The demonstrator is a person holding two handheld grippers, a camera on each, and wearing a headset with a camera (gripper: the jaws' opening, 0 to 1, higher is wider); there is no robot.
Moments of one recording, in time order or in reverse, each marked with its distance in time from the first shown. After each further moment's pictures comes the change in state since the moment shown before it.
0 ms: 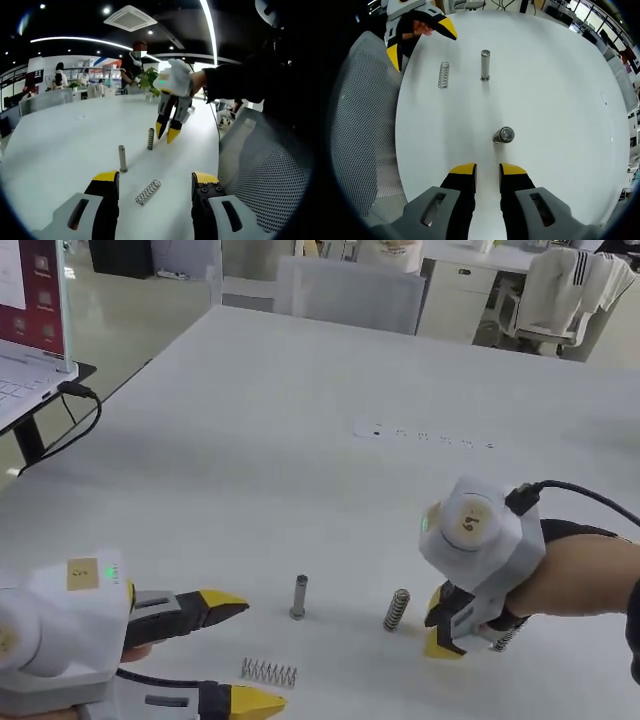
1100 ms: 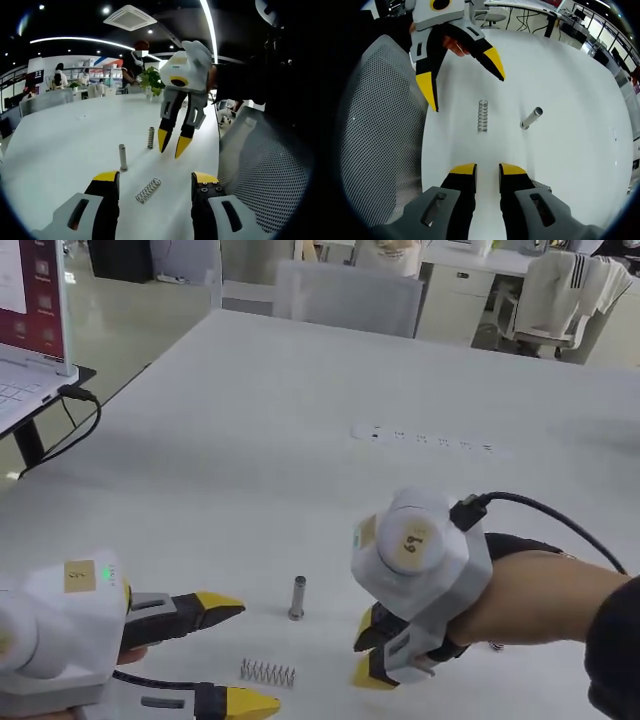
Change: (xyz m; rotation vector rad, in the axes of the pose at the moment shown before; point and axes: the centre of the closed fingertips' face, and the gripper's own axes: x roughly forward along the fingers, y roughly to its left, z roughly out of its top) left arm -0.002 0.000 -0.001 0.006 0.008 0.008; right arm 0.002 0.058 0.078 -0.124 -0.125 0.080
